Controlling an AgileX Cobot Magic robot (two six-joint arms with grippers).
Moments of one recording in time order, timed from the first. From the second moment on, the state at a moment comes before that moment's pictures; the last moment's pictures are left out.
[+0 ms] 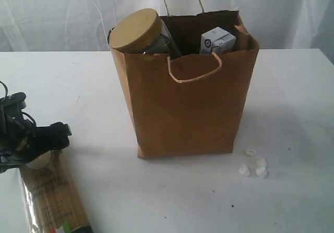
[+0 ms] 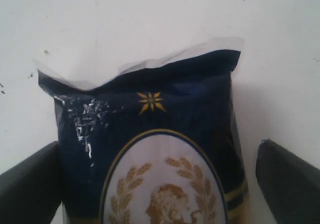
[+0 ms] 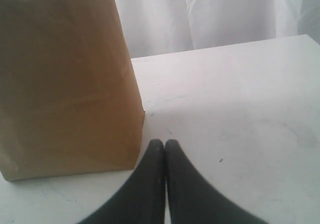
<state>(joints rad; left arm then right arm) -0.36 1.68 -0.67 0.97 0.26 -1.66 0.20 0.03 -0.01 -0.09 0.21 0.24</state>
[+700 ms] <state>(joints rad) -0.36 1.70 -0.68 0.97 0.25 -1.65 0.20 0.03 -0.01 -0.09 0.21 0.24</state>
